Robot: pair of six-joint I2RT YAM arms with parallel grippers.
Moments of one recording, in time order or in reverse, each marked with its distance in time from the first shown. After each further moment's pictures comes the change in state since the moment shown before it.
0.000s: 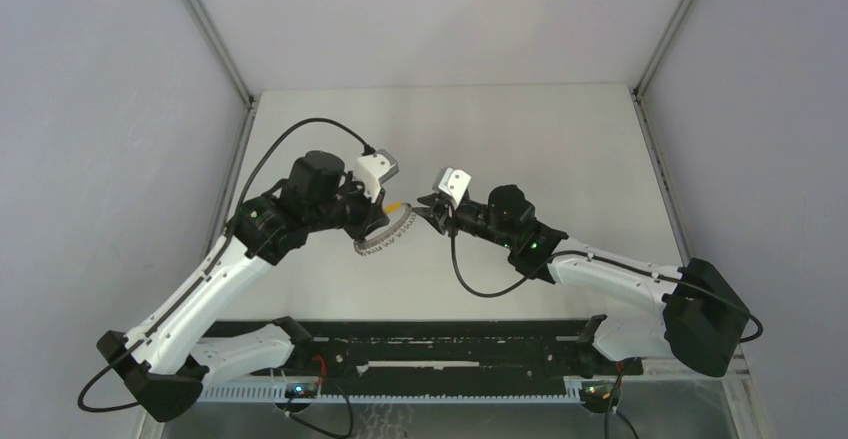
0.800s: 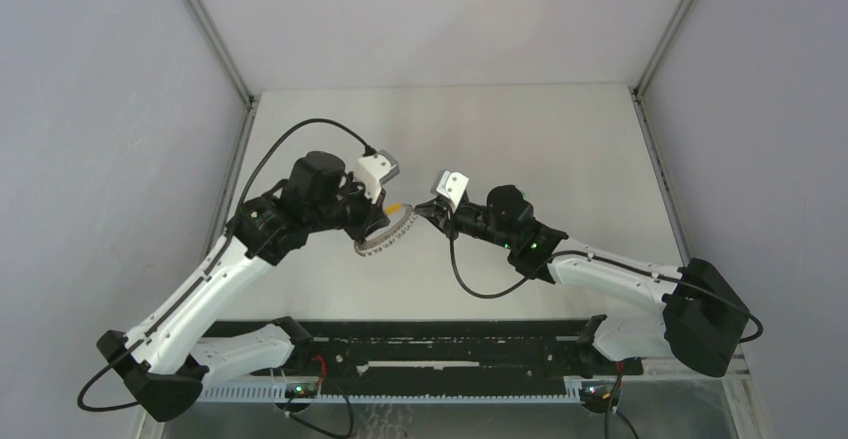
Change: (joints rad) left arm -0.006 0.000 0.000 -0.003 0.002 0.000; right arm 0.000 0.000 0.000 -0.041 -0.019 -0.014
